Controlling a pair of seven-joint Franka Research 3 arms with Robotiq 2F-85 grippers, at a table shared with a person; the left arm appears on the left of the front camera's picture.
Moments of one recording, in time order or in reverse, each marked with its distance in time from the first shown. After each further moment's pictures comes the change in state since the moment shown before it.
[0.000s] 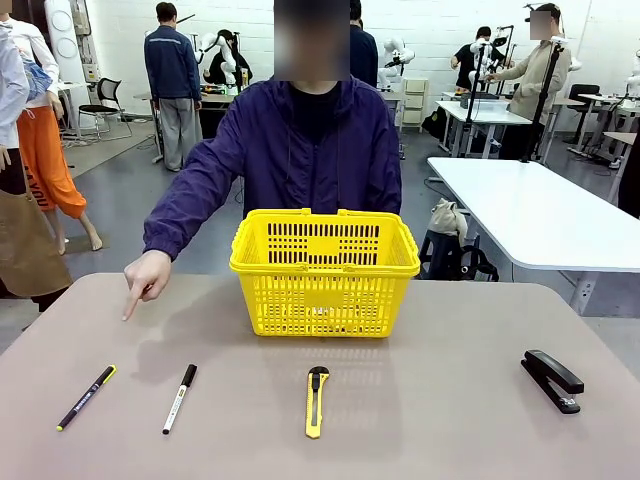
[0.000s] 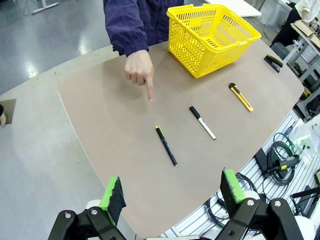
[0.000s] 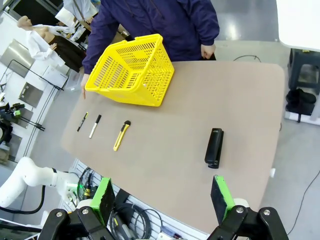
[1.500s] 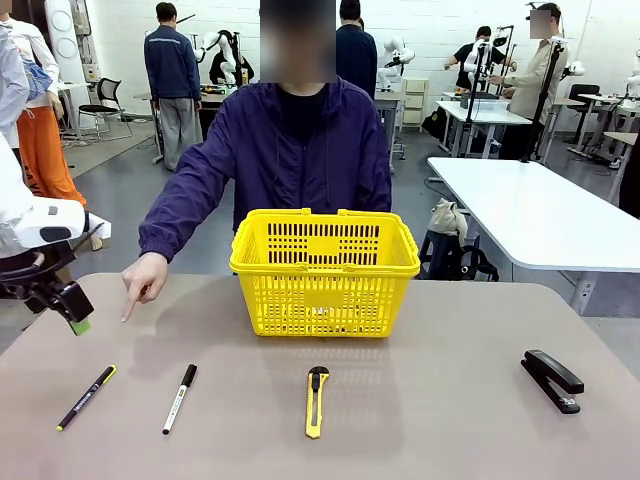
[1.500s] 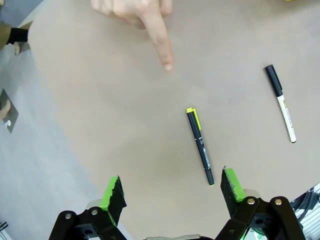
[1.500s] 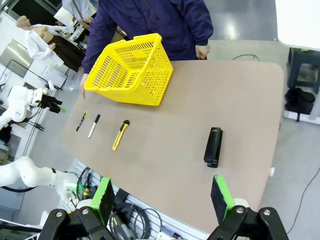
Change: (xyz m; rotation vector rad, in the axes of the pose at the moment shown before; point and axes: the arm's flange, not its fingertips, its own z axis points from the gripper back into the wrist) left arm 0.047 -0.041 -0.313 0.377 0.608 -0.021; right arm 0.000 0.000 0.000 -0.006 0.003 -0.001
